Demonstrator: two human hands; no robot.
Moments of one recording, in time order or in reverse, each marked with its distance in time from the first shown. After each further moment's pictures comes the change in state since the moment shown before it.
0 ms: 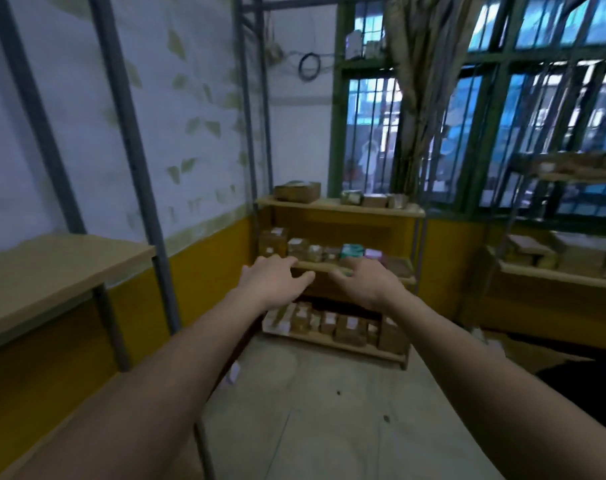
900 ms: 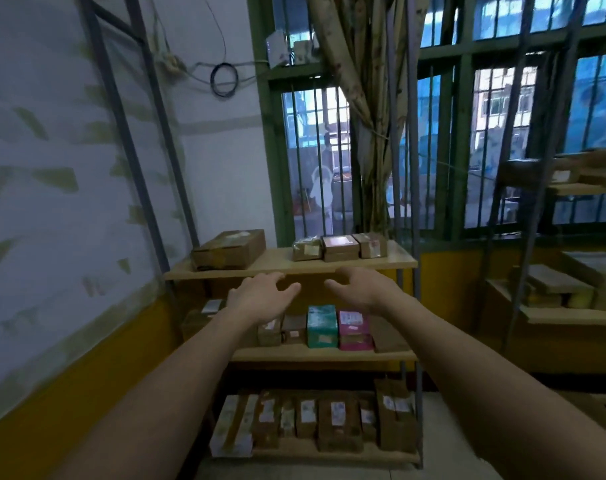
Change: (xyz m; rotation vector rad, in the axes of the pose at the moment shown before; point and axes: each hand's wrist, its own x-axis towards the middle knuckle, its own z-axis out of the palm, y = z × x) left_hand 0.576 0.107 0.029 -0.078 0.005 0.107; right_hand 0.516 0.205 -0.048 0.016 0.048 0.135
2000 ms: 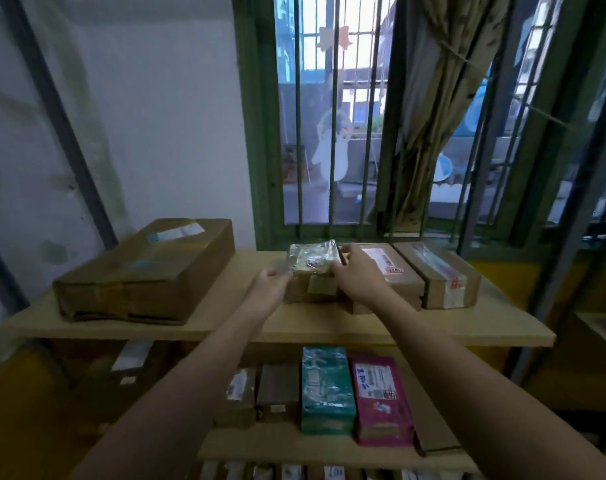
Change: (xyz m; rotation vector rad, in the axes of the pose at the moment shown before) left_hand 0.549 -0.058 0.161 -0.939 -0.117 -0.207; right_hand 0.538 0.097 0.124 0.394 0.186 0.183
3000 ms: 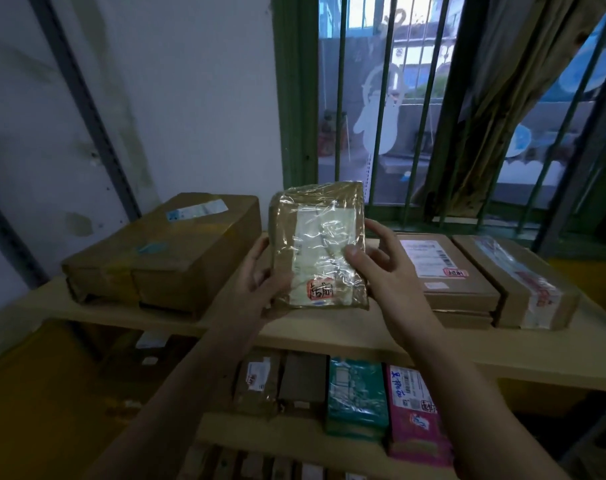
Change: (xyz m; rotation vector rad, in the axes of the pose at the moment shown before) left_hand -0.012 -0.025 -0.041 -0.544 -0.102 0.227; right_hand -0.007 -0.002 0.025 0.809 -0.160 -0.136
